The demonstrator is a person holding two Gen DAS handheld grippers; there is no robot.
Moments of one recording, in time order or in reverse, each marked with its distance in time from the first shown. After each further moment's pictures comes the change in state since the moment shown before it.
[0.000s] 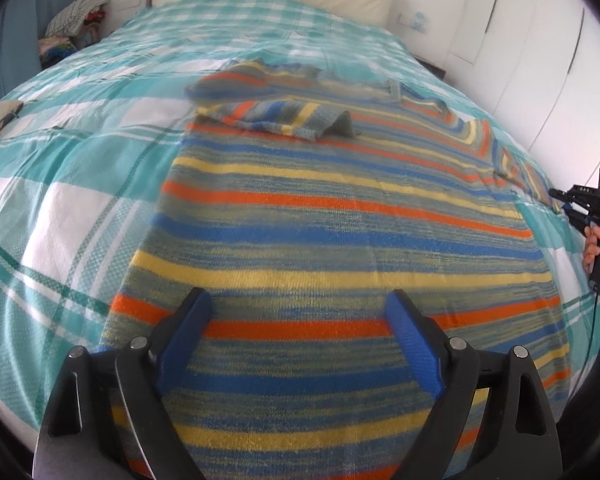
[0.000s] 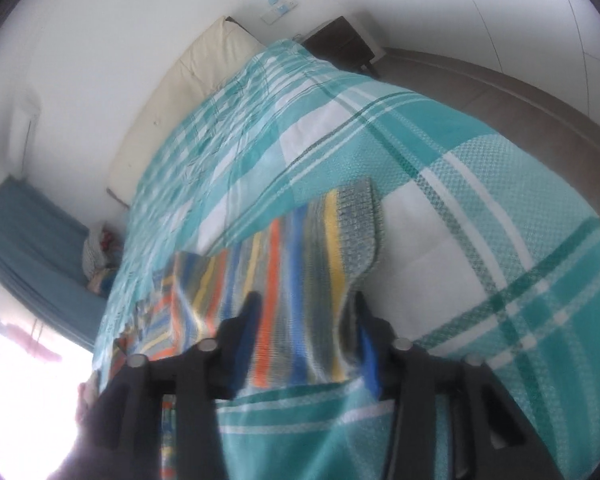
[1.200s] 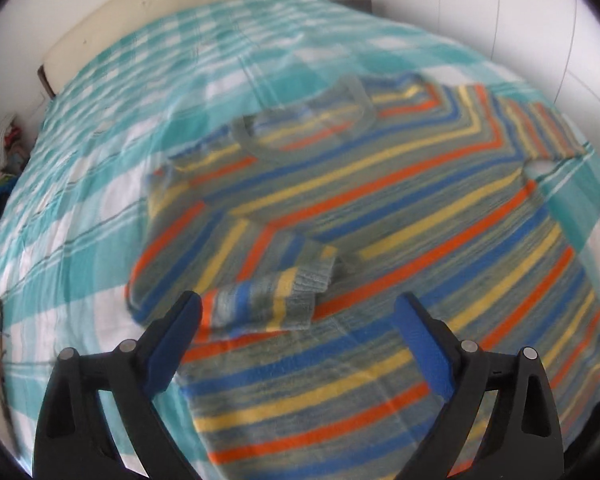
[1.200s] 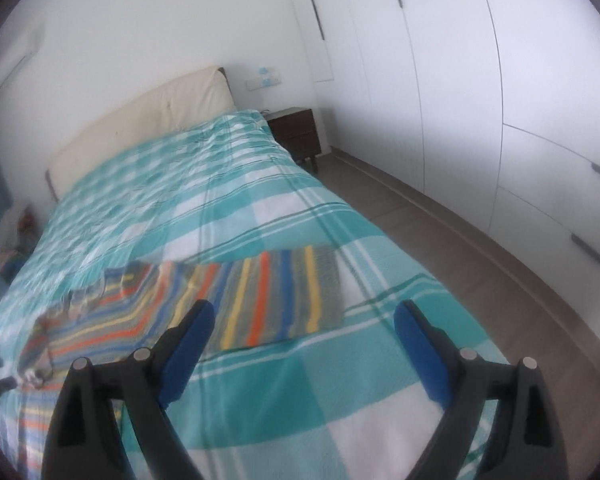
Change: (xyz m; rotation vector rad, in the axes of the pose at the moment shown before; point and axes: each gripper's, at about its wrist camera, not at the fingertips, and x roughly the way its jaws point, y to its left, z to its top) left arm 0.081 -0.043 0.146 0.483 0.150 0.042; right arm -0.129 0.071 -0.073 -0.266 -0.323 -0.367
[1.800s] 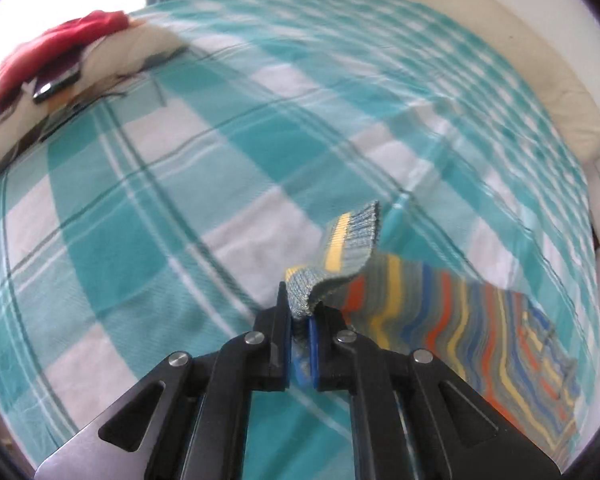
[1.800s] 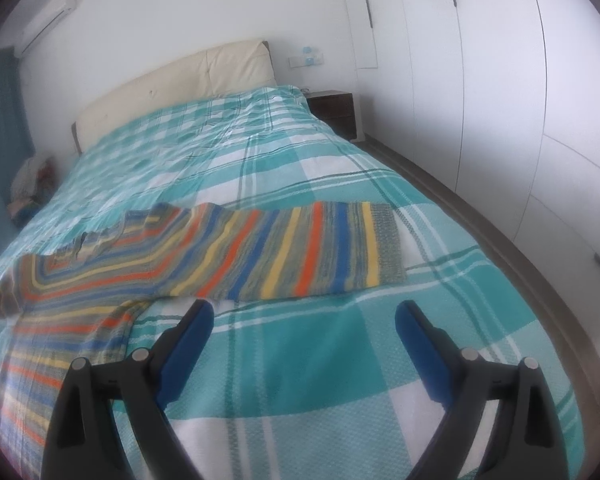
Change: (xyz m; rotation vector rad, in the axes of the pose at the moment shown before) left arm -0.011 0.318 -0.116 -1.140 0.022 0.256; right arm 0.026 0.038 -0.034 -0.128 0.075 0.065
